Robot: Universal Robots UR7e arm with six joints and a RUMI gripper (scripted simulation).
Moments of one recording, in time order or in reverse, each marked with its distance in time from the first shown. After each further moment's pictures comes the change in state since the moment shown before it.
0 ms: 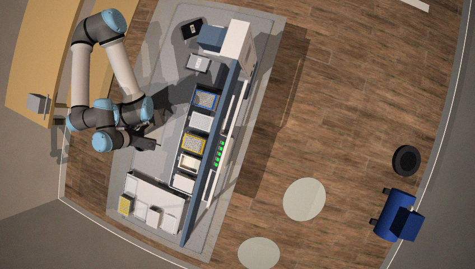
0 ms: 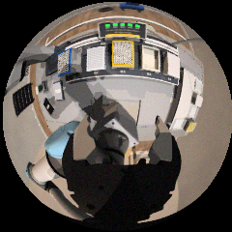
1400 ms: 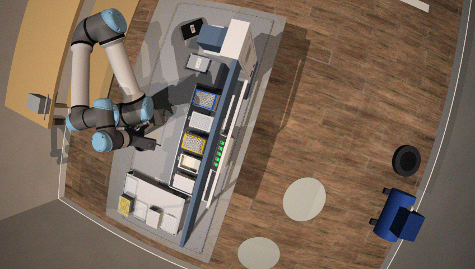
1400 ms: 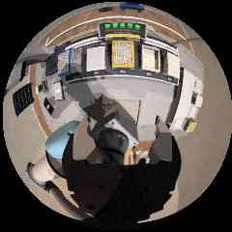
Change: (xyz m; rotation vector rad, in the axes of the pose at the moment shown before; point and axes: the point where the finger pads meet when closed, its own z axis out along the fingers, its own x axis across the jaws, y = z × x) arm 0.000 0.000 0.000 0.000 0.000 0.000
